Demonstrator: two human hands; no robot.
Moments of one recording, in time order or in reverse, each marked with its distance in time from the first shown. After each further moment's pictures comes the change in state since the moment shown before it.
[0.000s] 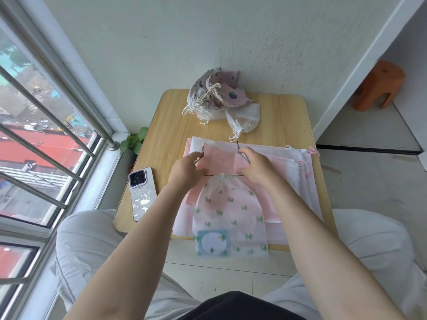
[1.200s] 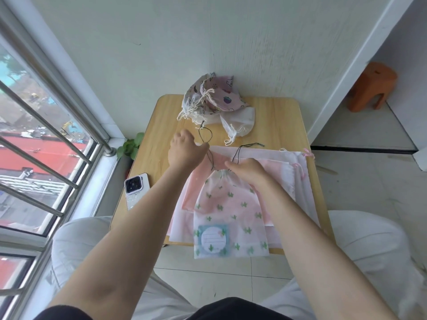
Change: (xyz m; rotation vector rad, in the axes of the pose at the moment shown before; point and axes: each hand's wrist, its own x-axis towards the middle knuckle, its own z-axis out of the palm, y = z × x) left_hand 0.036 0.047 -0.025 0.044 0.168 -0.116; right_hand 0.007 -0.009 0.007 0.231 -0.072 0.263
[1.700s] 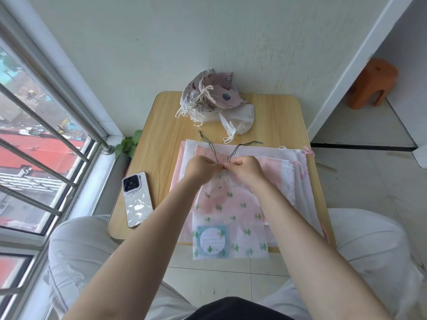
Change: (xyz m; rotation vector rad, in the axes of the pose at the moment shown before) left_hand -0.035 0.008 0.029 -0.297 -0.386 -0.165; right_hand -0.003 0.007 0.013 0.236 0.045 -0.235
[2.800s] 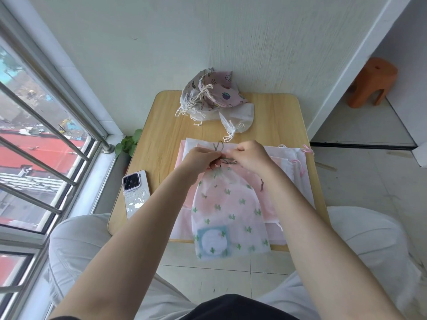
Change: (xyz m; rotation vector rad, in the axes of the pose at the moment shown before) left_hand 0.002 0.005 -0.014 -0.464 -0.142 0.067; right_hand -0.009 -0.048 -0.029 -0.288 -0.005 -0.040
